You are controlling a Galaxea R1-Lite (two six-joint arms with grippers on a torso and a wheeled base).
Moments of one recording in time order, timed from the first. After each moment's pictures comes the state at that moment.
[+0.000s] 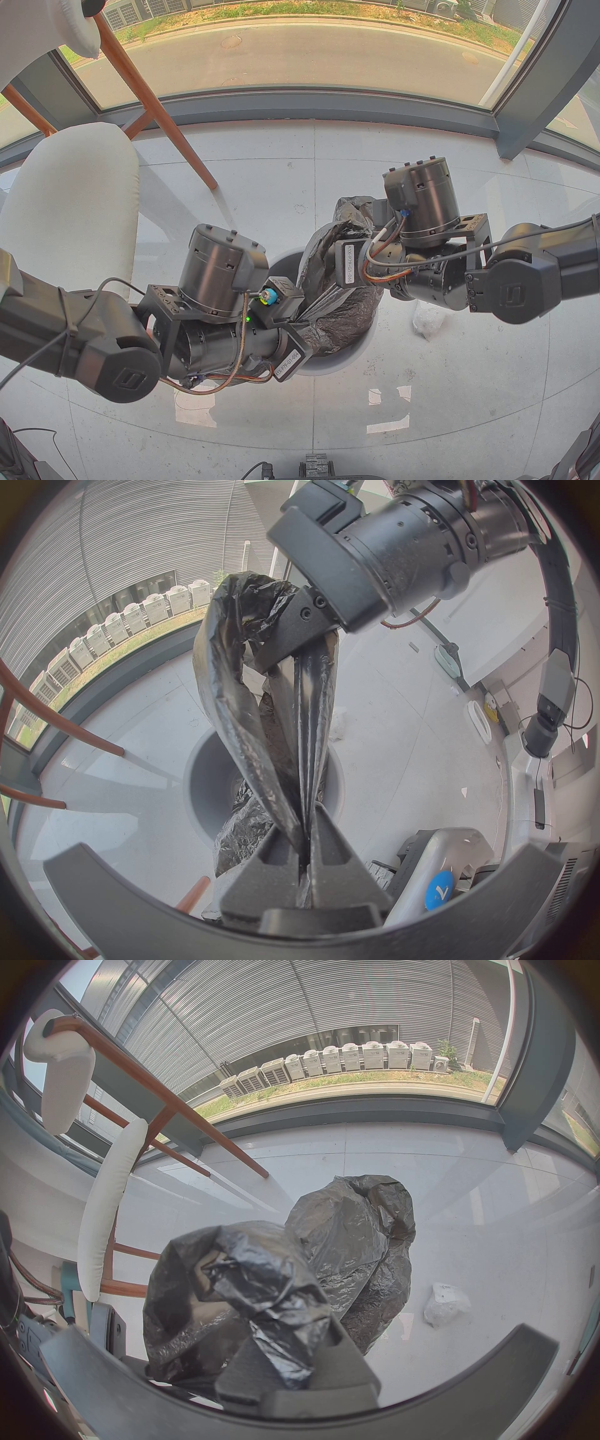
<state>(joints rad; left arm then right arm) -0.76 1.79 -0.96 -0.27 0.06 0.27 0.78 1.91 -1.30 -0.12 -0.34 0.32</state>
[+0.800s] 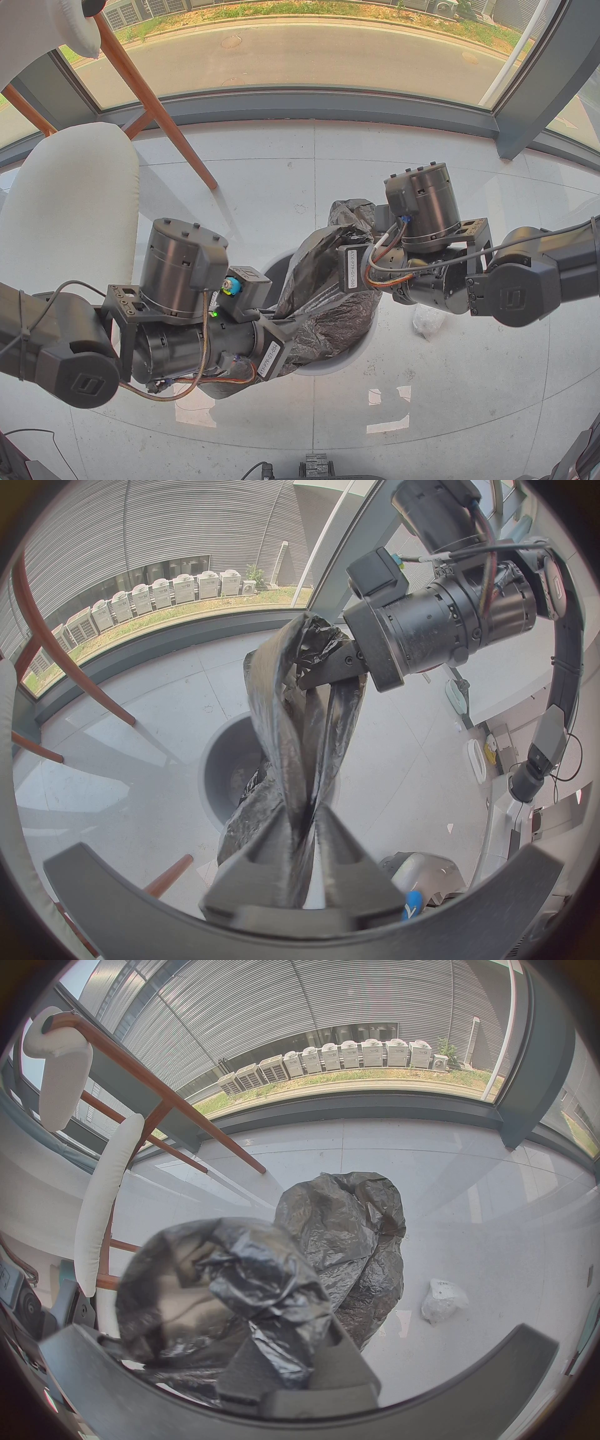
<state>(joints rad) -0.74 1.68 -0.87 -0.29 0.05 0.10 0.78 1.90 -1.28 -0.12 -0.34 0.32</state>
